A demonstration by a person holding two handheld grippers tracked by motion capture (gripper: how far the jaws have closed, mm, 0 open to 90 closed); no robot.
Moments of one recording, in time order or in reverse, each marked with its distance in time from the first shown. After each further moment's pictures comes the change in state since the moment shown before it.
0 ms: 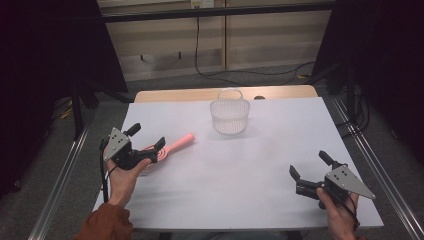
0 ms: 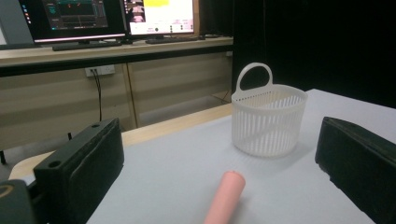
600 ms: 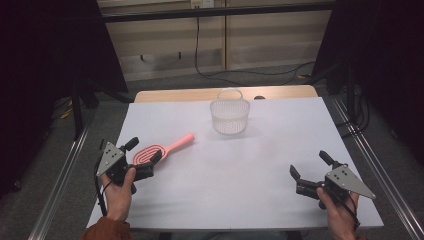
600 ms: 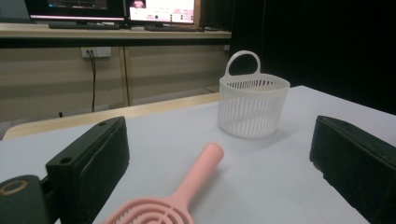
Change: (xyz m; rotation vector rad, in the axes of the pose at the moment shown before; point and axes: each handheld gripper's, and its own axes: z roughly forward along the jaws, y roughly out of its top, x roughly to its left) left arm -0.014 -0.013 -0.033 0.014 0.006 -0.069; right arm -0.001 0.000 0.000 0.003 -0.003 0.003
